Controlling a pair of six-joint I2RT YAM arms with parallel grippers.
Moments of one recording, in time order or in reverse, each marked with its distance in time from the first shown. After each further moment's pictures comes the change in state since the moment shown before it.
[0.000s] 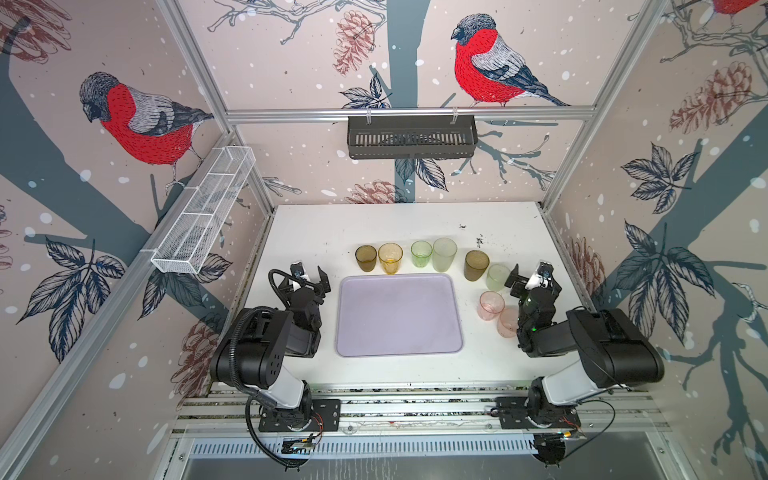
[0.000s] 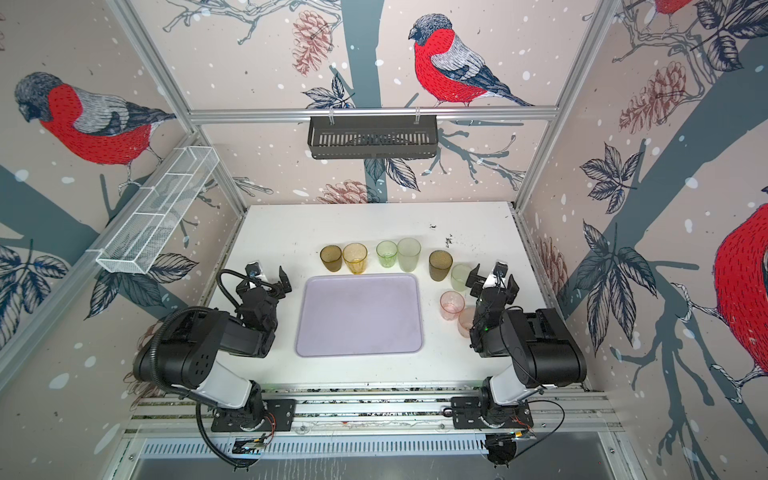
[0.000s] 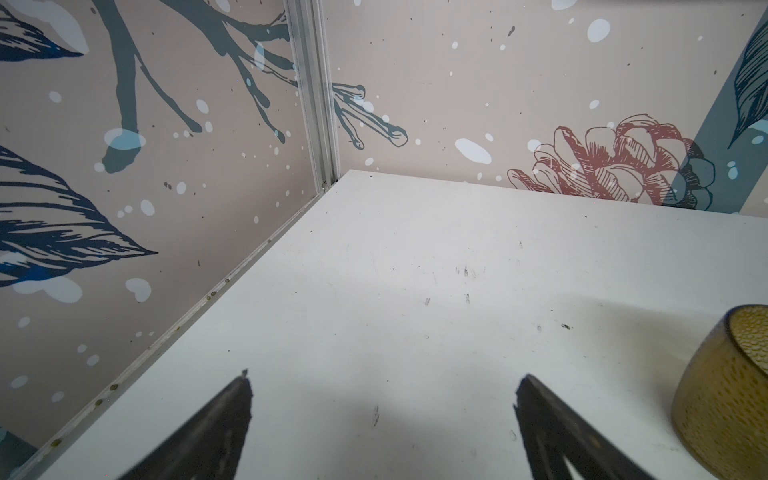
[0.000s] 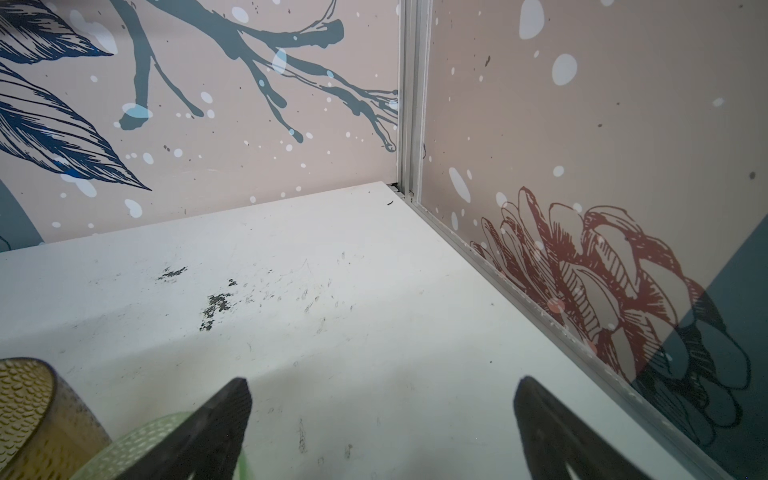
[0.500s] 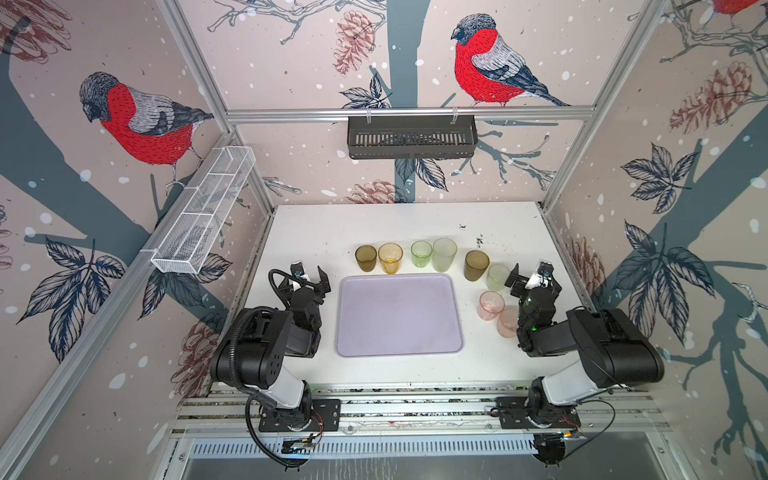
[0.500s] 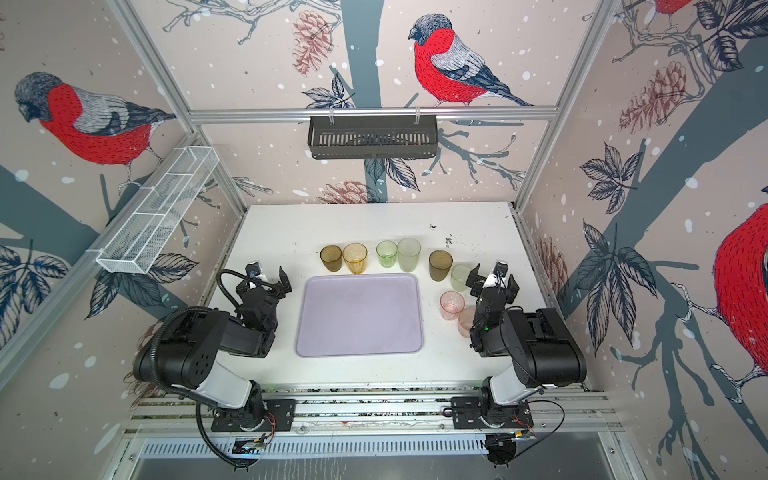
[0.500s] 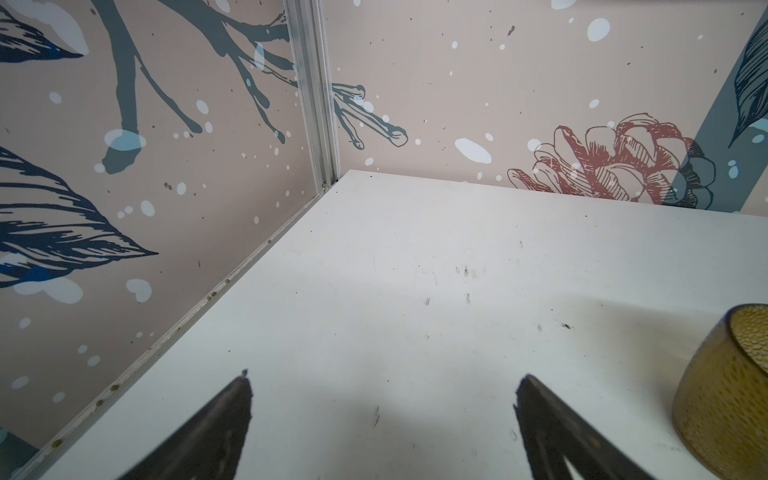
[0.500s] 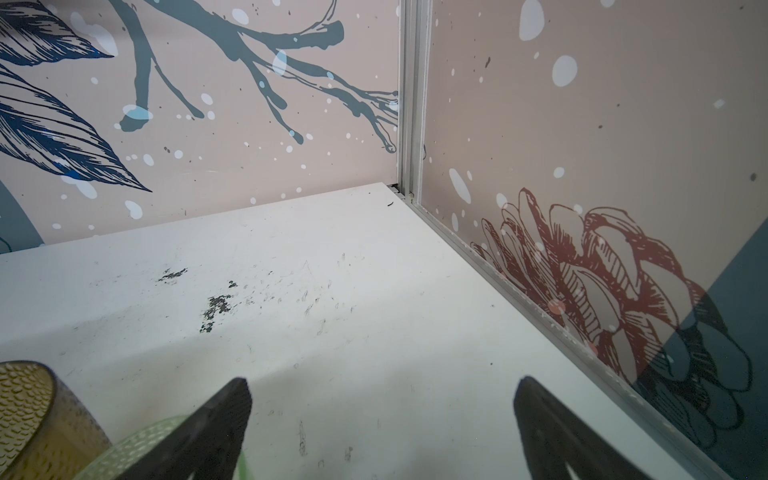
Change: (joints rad) left arm 0.000 0.000 0.000 0.000 0.000 0.005; right arm -0.004 0.001 0.004 -0.001 -0.002 0.000
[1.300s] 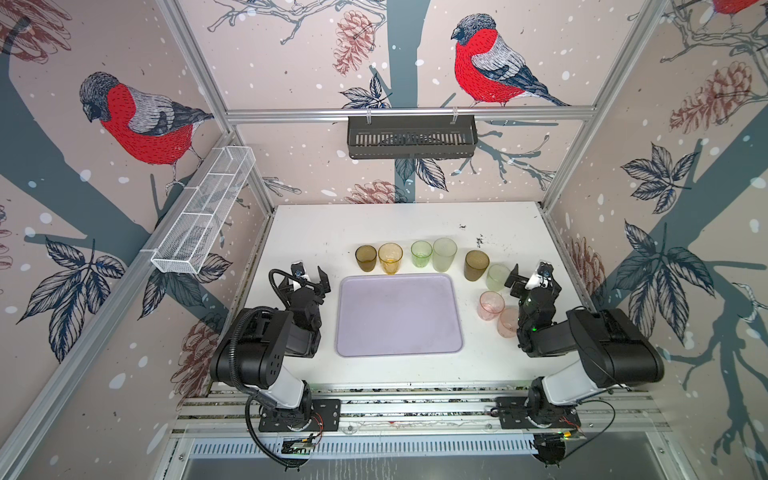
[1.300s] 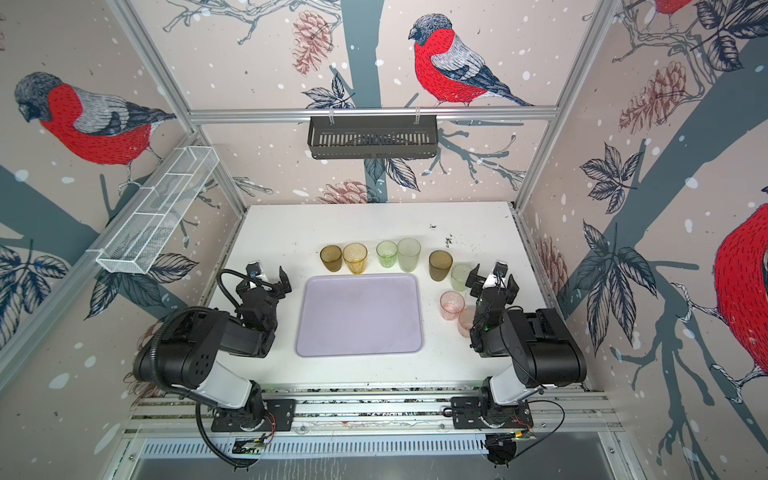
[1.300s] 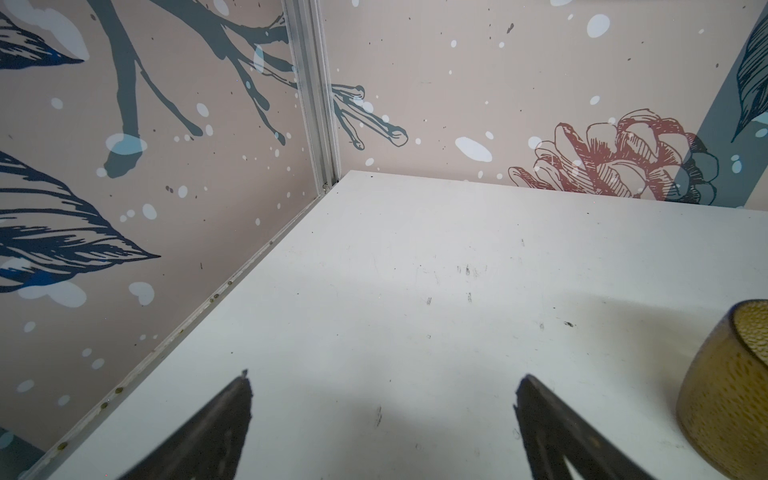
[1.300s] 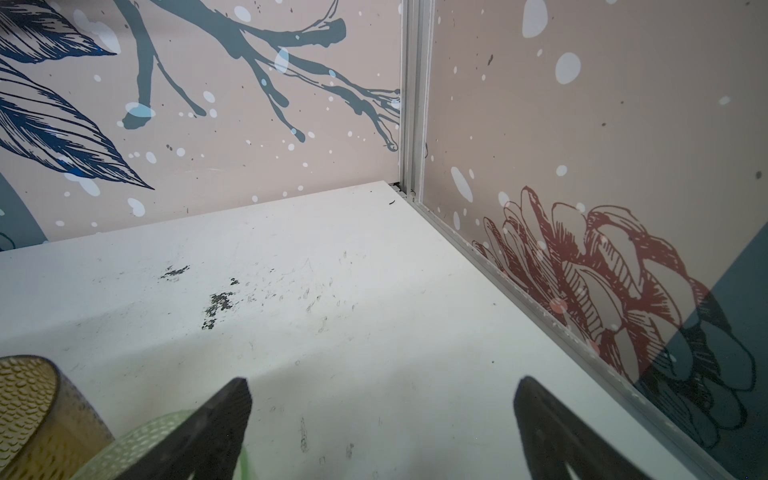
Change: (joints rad) left arm 0.000 -0.001 0.000 0.000 -0.001 0.012; right arm -0.002 0.000 -0.005 0.001 -0.006 0.000
